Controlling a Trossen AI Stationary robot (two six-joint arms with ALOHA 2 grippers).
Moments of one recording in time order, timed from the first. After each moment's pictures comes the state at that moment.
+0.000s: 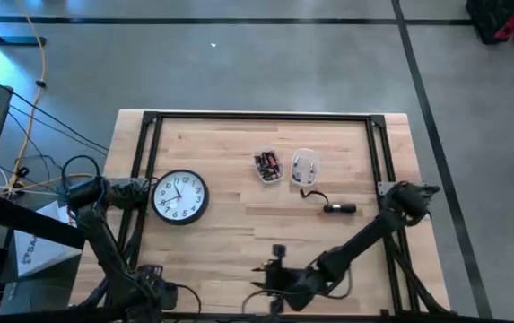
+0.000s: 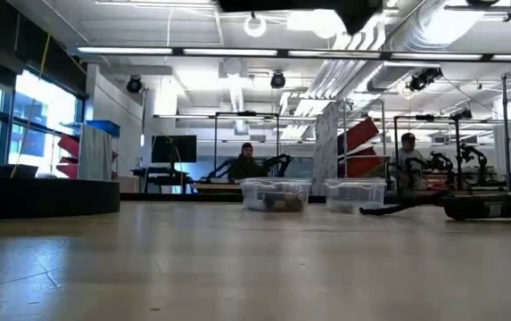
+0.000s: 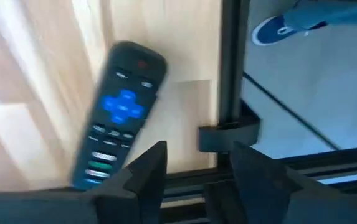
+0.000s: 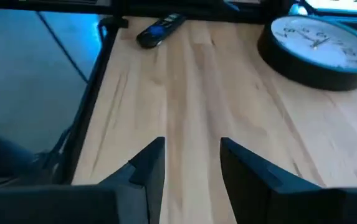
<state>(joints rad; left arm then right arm) -1.09 1.85 1.40 -1.08 0.18 -0.99 0.67 2.07 1.41 0.04 0.64 0.32</state>
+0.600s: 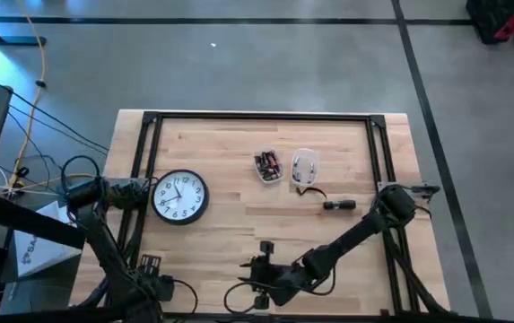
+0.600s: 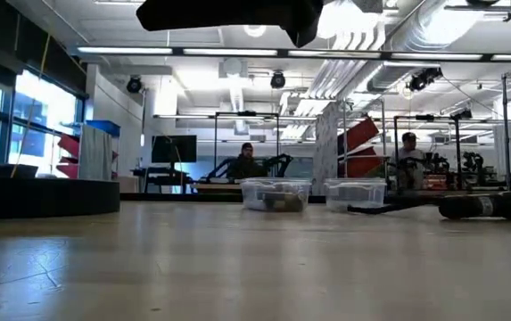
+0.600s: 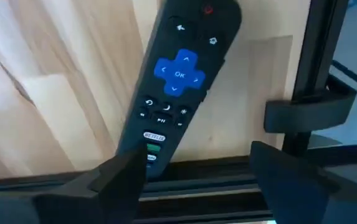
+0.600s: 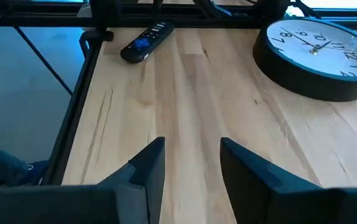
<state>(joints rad) -1.11 1.85 1.30 -1.12 0.20 -0.93 0.61 2.14 1.51 0.02 0.61 0.35</state>
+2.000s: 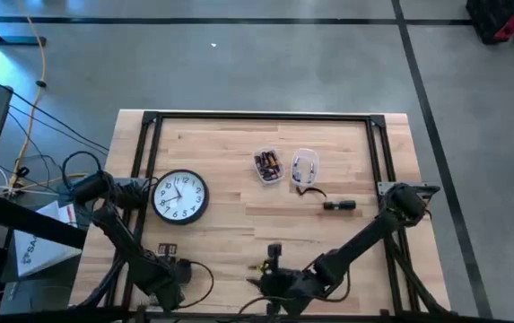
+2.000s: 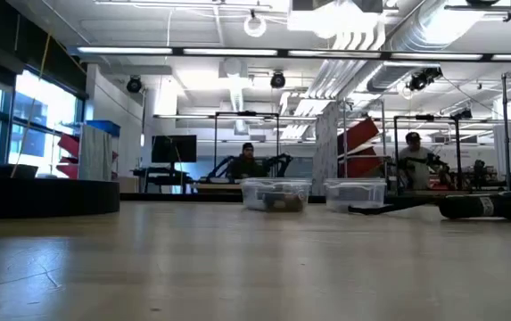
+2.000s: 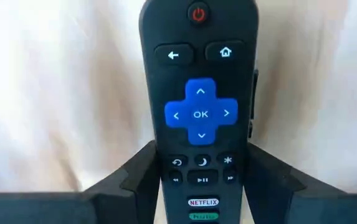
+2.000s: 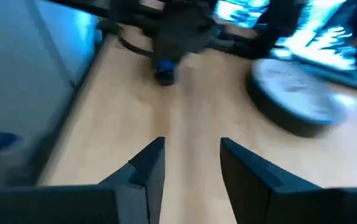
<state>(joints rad) -0.95 1.80 1.10 -0.86 -0.05 -0.95 0.69 2.04 1.49 -0.11 0.79 0.10</state>
